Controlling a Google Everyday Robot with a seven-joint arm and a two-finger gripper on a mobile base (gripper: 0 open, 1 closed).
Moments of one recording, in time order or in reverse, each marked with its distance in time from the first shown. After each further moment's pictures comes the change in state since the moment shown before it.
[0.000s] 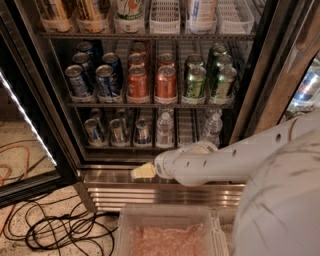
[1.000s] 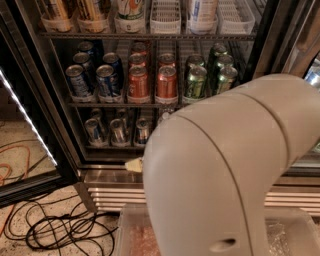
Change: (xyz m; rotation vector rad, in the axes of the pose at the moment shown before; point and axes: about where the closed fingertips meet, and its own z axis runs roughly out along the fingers) arm -0.022 0.009 0.073 0.001 -0.080 0.042
